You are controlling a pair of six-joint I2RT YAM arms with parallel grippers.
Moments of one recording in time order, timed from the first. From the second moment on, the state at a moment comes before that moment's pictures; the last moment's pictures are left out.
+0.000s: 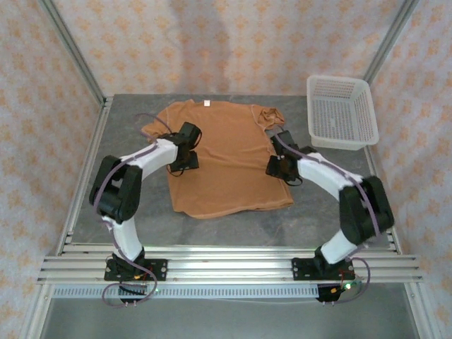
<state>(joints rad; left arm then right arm) -0.34 1.81 1.26 -0.70 -0.19 -0.60 0.40 1.52 1.00 -0.60 0.04 0.65</state>
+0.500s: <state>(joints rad) -0.44 1.65 1.23 -0.70 -0.20 -0.70 0.47 1.29 0.73 -0.70 0.11 0.88</state>
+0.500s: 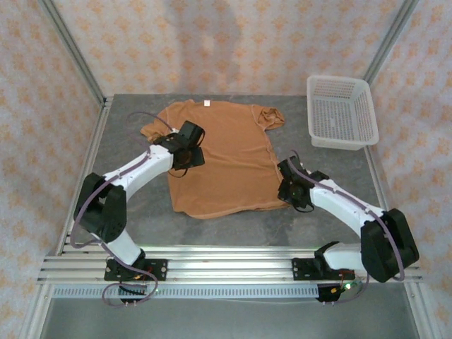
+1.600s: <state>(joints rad) -0.55 1.70 1.28 -0.70 -0.22 -0.69 0.49 1.42 0.77 -0.72 0.19 0.94</state>
